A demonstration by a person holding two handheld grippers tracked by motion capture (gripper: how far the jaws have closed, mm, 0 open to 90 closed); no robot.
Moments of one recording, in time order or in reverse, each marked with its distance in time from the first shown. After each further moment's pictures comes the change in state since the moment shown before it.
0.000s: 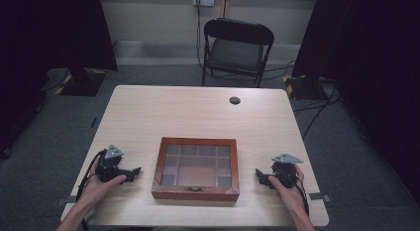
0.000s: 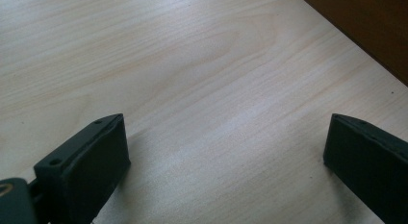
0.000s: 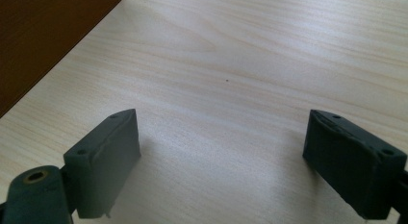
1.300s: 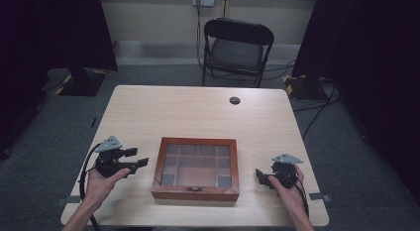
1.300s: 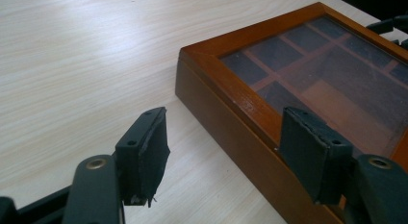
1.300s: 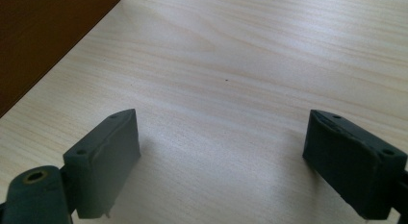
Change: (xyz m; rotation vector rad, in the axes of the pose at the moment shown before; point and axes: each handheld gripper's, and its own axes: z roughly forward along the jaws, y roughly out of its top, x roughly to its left) left arm -0.031 0.051 -0.046 -0.168 -0.257 -0.015; right arm 0.000 0.000 0.000 0.001 -0.003 0.004
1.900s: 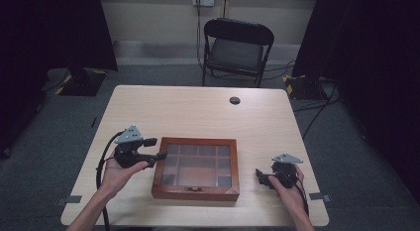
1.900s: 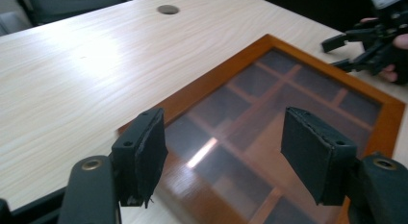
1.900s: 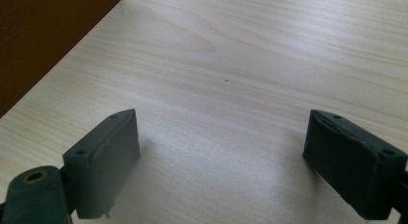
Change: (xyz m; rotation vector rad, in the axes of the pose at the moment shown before) left arm -0.041 0.050 0.023 -0.046 -0.087 0.137; right arm 0.000 0.000 0.000 0.000 0.000 -0.003
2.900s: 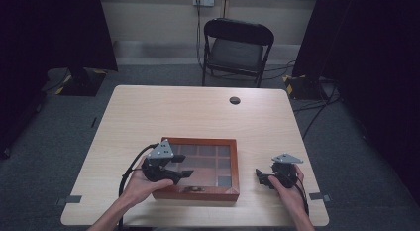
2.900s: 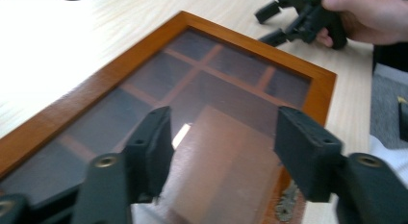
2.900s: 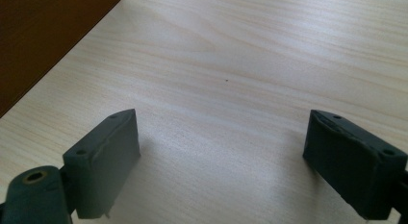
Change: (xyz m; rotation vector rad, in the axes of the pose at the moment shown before) left arm -0.062 -0.001 0.045 0.093 -0.188 0.097; right arm 0.000 0.000 0.000 0.000 0.000 0.000
